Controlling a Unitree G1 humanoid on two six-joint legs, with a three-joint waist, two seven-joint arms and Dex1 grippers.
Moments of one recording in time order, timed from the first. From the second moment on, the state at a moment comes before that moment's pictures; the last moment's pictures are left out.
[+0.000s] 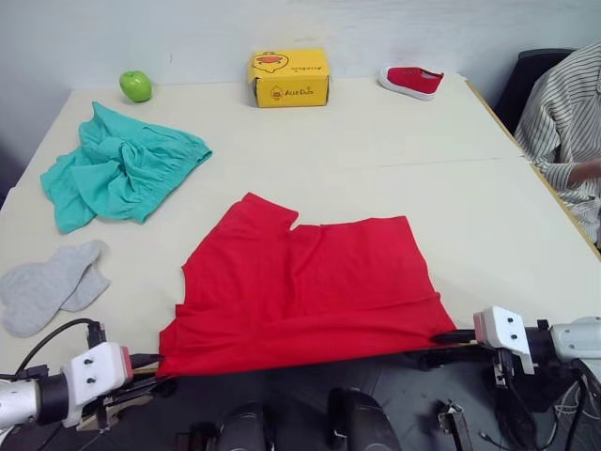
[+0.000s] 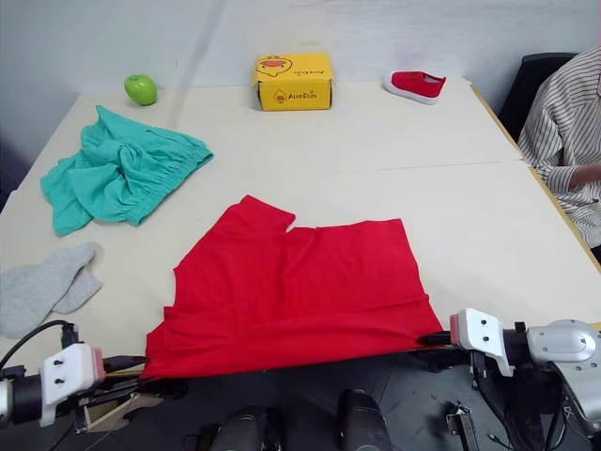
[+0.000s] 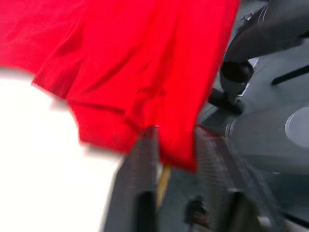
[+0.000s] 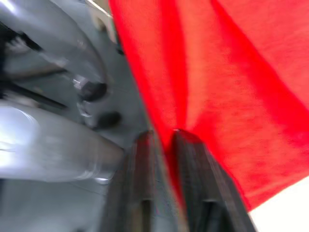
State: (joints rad) left arm 0.62 0.87 0.52 -0.35 -0.33 0.02 -1.06; right arm 0.15 -1.02 -0.08 -0.02 0.38 -0.10 1.32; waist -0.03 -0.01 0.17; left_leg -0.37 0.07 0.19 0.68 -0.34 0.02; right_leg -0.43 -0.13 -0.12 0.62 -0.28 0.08
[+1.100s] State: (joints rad) left arm -0.72 0.77 -0.02 0.52 -0.31 0.65 -0.94; right arm -1.14 -0.59 0.09 1.30 0.01 0.03 1.09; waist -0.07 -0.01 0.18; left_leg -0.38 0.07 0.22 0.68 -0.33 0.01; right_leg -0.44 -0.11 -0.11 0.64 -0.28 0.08
